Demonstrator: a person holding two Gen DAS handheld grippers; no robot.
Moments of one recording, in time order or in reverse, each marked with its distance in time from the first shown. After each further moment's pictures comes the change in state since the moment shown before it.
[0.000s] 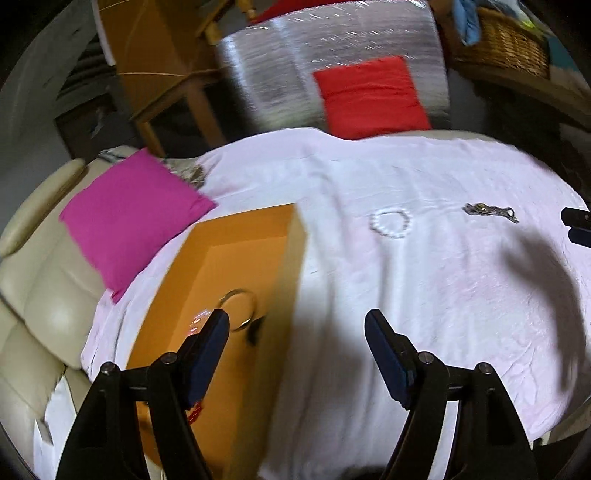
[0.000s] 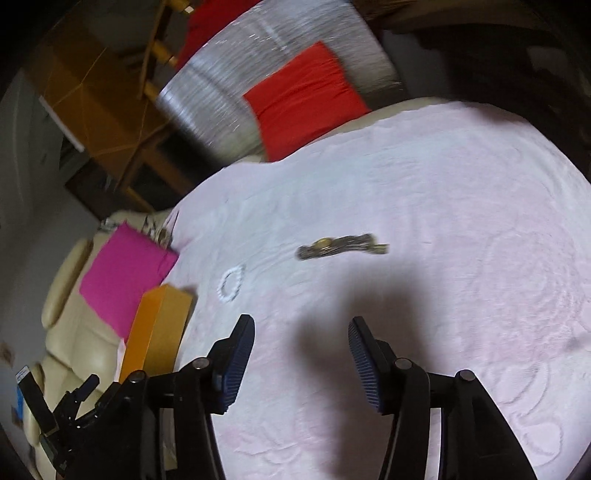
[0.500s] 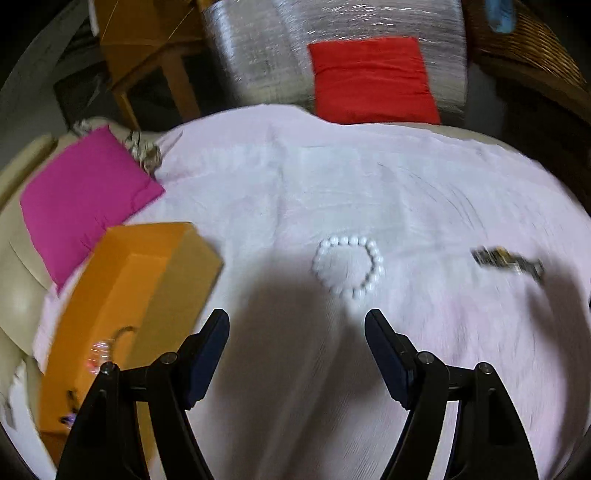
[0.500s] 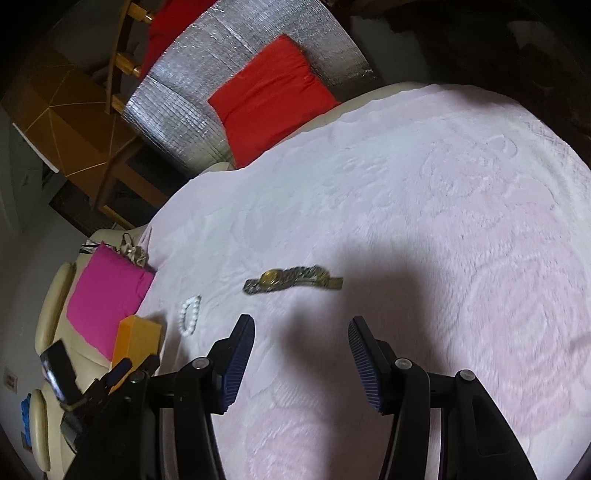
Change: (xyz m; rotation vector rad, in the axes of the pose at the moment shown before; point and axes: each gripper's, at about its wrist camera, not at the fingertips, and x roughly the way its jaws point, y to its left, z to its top) left arm 0.120 -0.077 0.063 -0.158 0.091 -0.035; right arm 0.047 -0.041 0.044 0.051 0.035 -0.035
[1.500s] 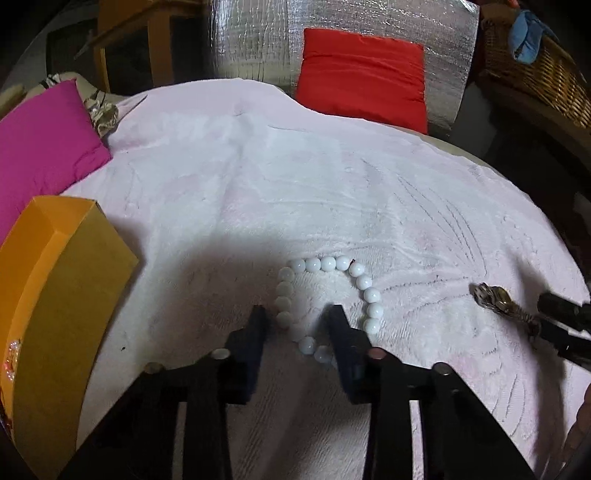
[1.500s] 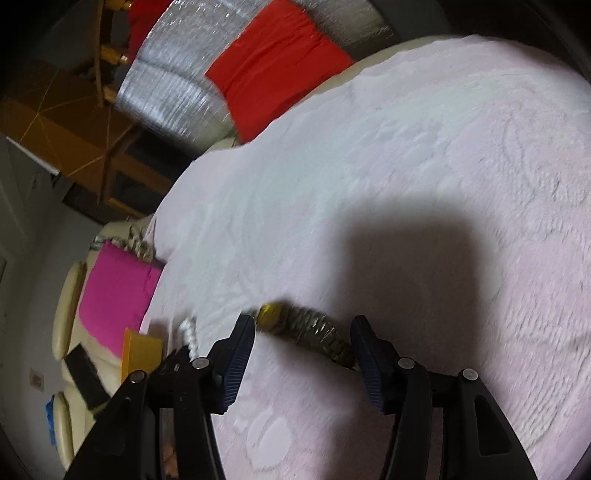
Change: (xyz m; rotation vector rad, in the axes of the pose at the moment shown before) left arm 0.059 0.000 0.012 -0.100 0.032 -0.220; right arm 0.080 0.000 0.026 0.033 0.156 0.141
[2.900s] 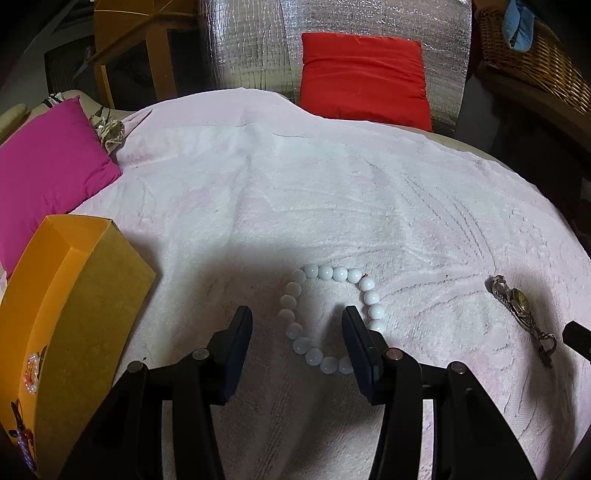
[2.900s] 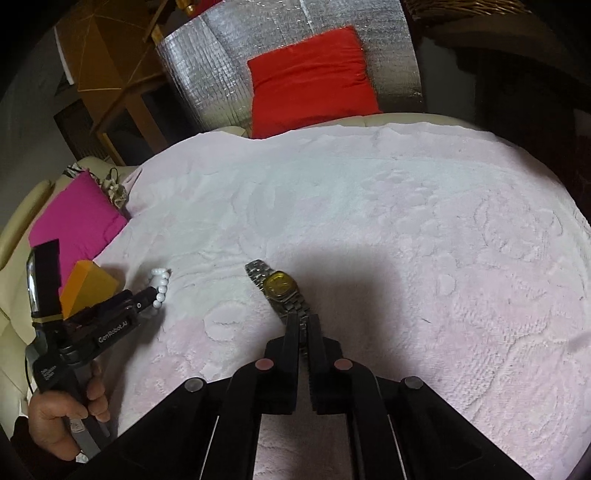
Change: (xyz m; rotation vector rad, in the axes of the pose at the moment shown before) left arm -0.005 -0.007 0.001 0.061 -0.025 0.075; right arm -0.030 0.044 -0.038 -0.313 -0.106 -0.291
